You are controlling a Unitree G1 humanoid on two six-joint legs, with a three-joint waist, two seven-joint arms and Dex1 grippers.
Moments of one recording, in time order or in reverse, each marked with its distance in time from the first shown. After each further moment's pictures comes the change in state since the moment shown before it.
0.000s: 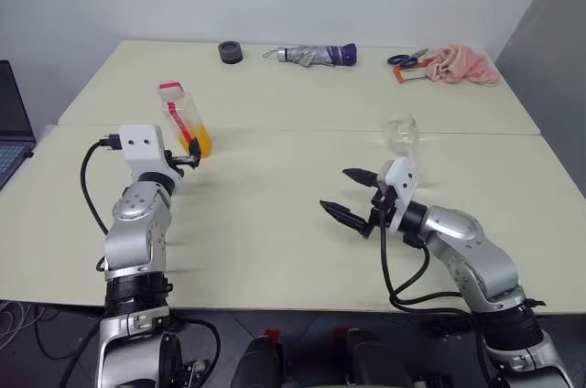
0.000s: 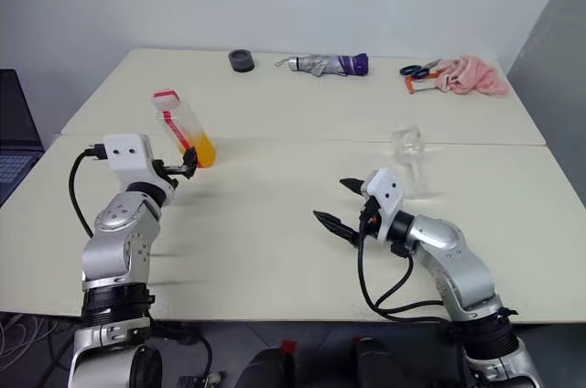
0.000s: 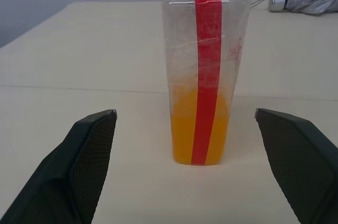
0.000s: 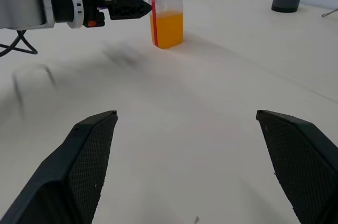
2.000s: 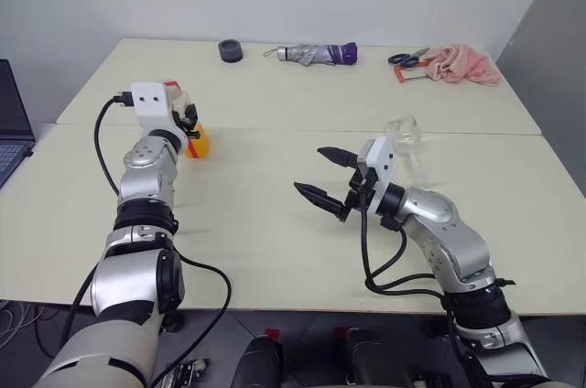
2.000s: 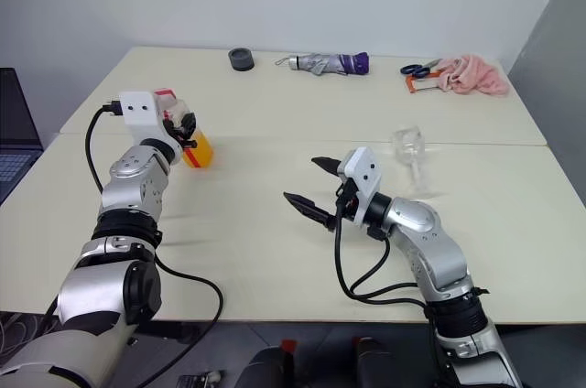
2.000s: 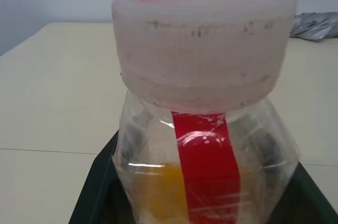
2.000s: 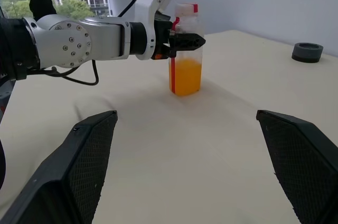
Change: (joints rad) left arm -0.449 0.084 -0.049 0.766 0.052 -0.360 -0.087; right arm -0.119 0.128 0.015 0.059 -0.026 -0.042 0.030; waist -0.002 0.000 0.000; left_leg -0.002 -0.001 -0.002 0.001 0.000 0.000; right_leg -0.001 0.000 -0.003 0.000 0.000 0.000
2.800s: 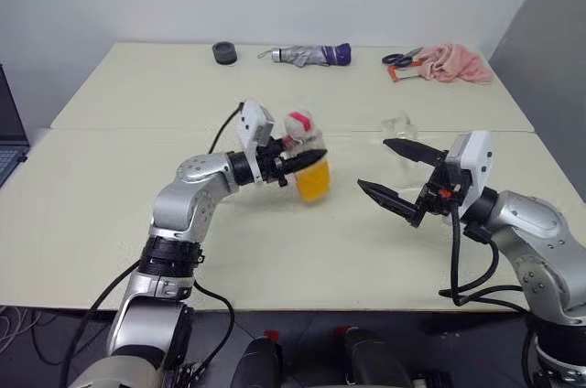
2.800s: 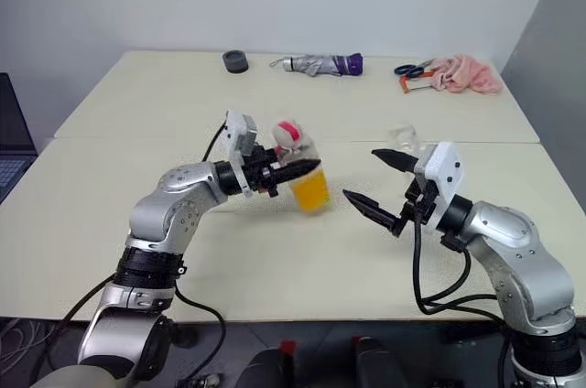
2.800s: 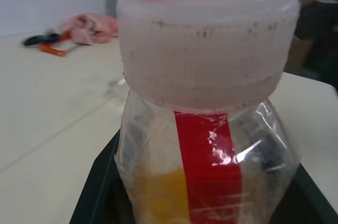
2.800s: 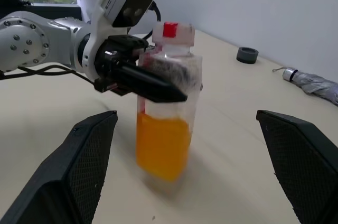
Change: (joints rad) left arm 0.276 -0.031 -0.360 -0.821 -0.321 0.413 -0.805; right arm 0.159 -0.305 -0.297 -0.352 0.283 0.213 -0.014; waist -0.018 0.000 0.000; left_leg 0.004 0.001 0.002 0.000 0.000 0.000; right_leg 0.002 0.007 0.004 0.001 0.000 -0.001
